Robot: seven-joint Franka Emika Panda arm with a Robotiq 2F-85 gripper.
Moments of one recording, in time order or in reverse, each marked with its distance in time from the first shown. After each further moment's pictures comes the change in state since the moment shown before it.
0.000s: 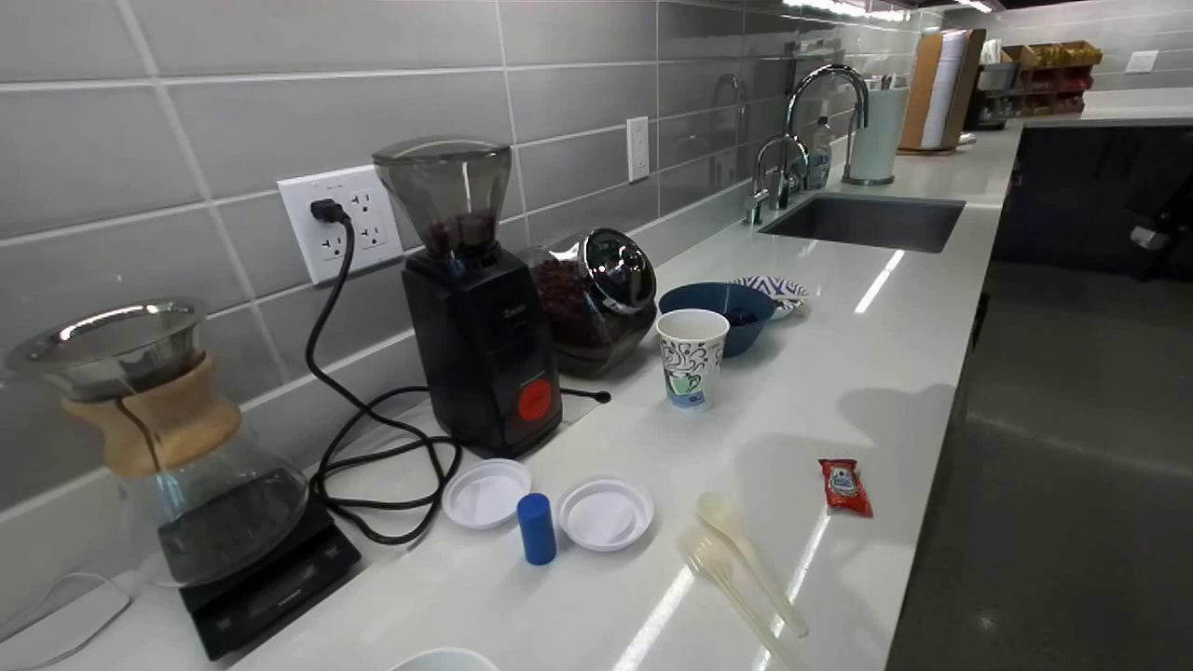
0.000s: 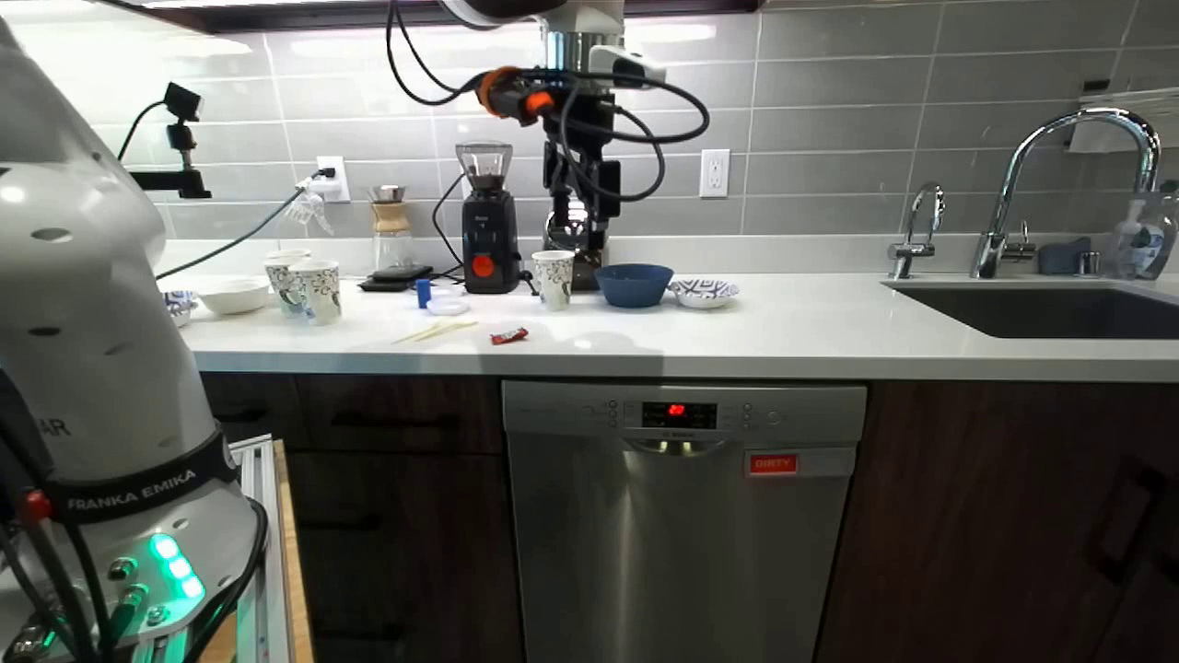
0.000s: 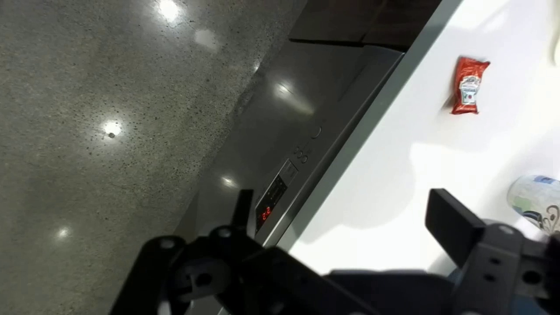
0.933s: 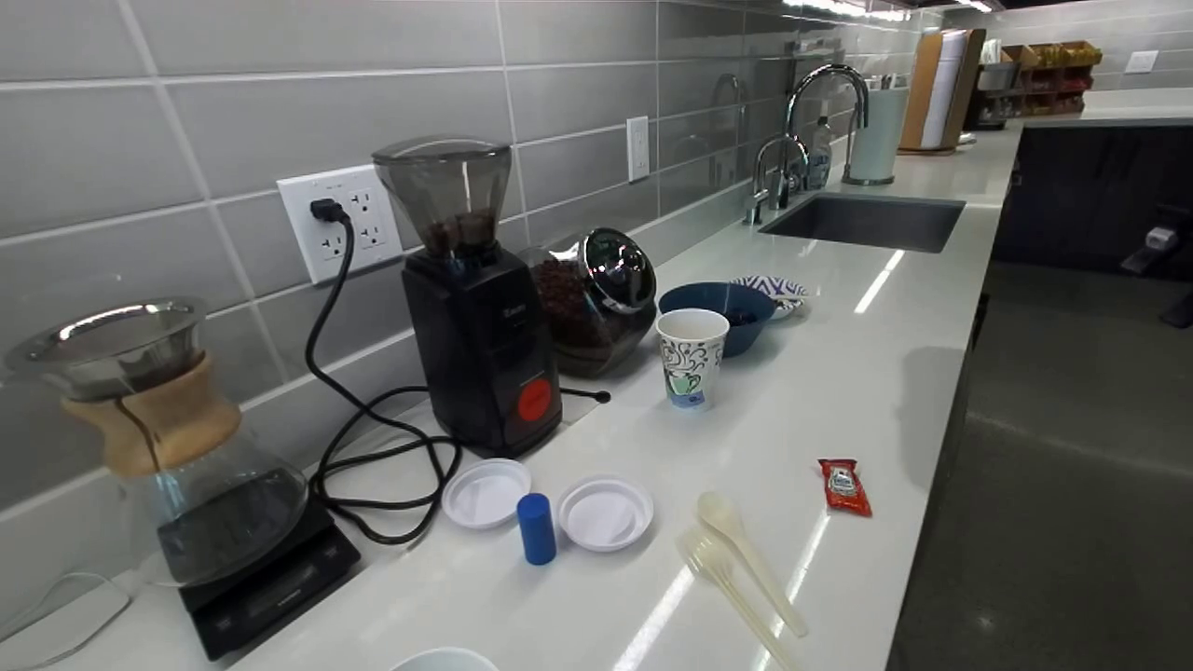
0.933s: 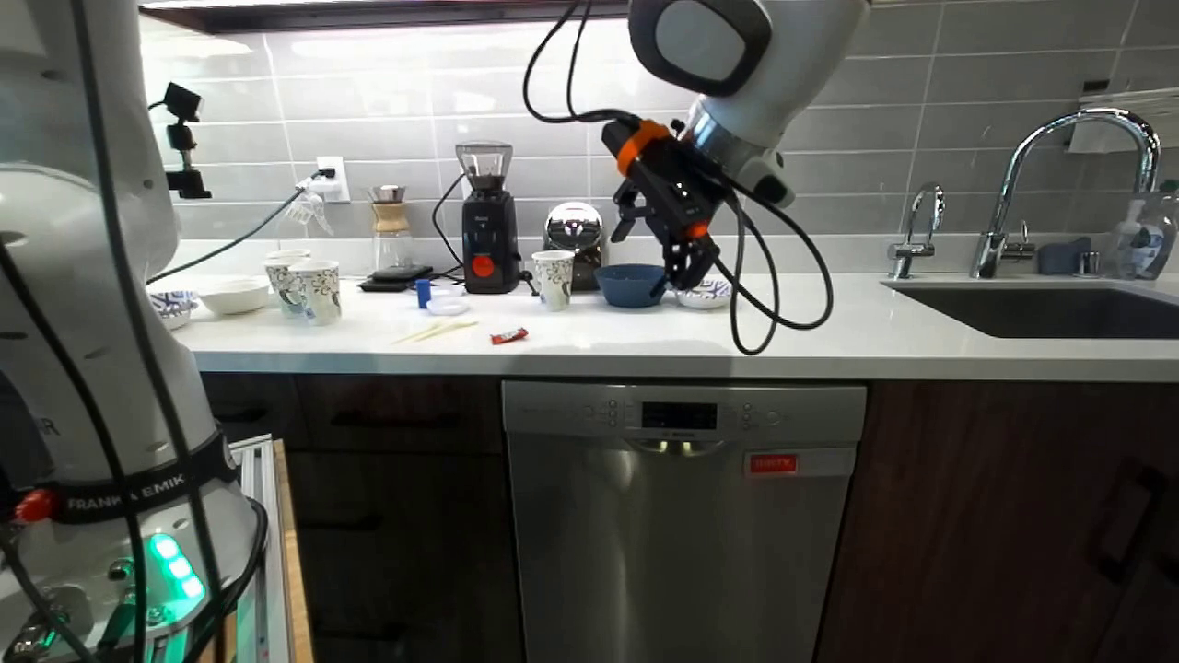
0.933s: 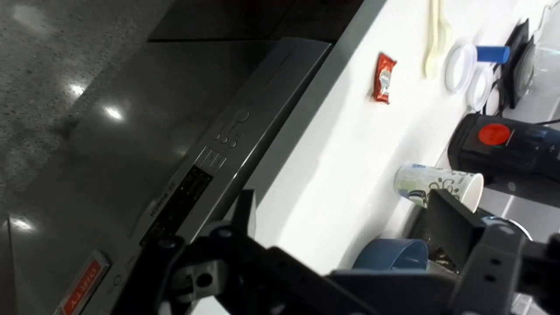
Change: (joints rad) arm -0.168 0.501 -0.122 0.422 0.478 -0.397 -0.635
